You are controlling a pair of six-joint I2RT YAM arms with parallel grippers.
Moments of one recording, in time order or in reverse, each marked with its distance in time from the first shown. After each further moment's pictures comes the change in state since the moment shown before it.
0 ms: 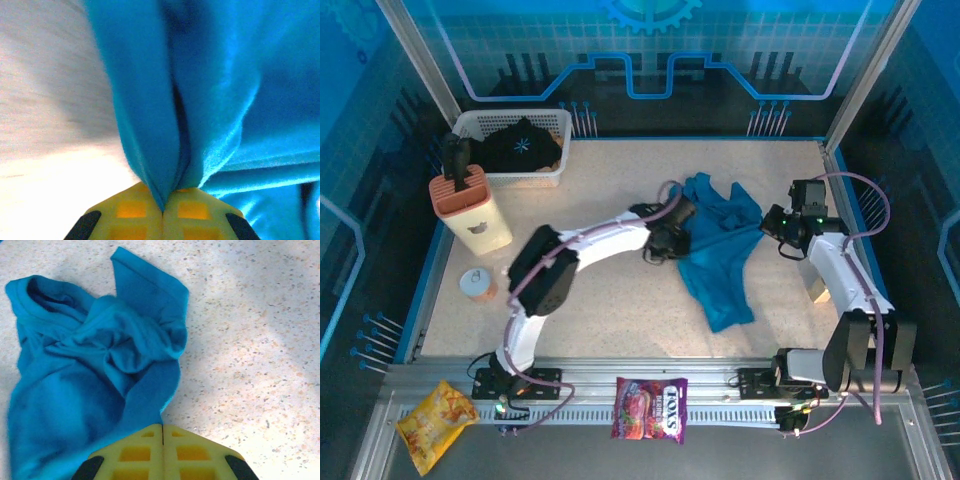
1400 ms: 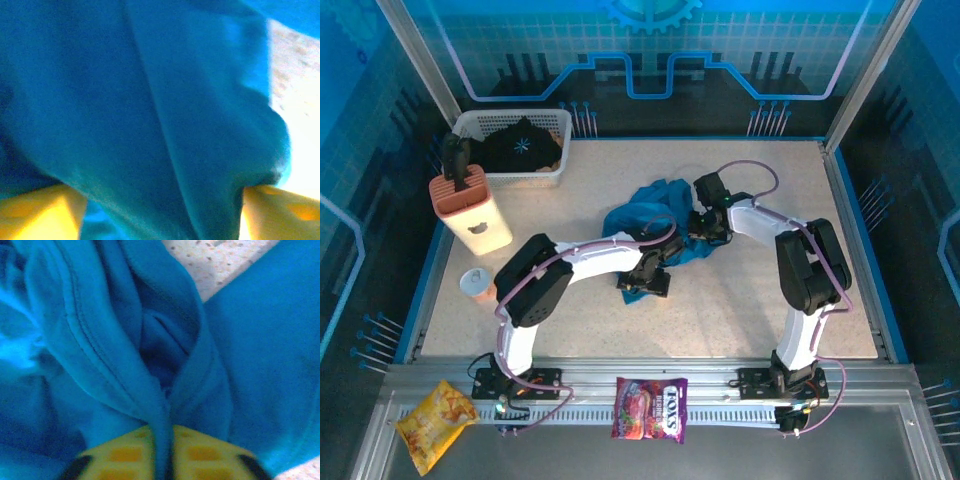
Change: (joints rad) left arm -0.092 -0.053 -0.246 -0.156 -0.111 0.056; right arm 0.444 0.547 0.282 0.023 0.053 0.029
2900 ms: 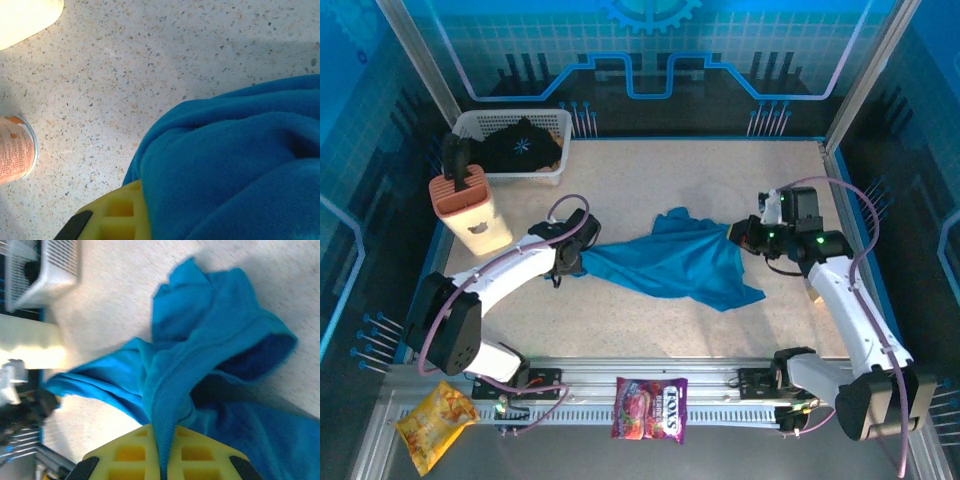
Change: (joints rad) left arm 0.370 -0.528 -0.396 -0.045 -0.414 0.086; right arm -0.262 -0.784 -0.252 -0.175 -0.461 0.054
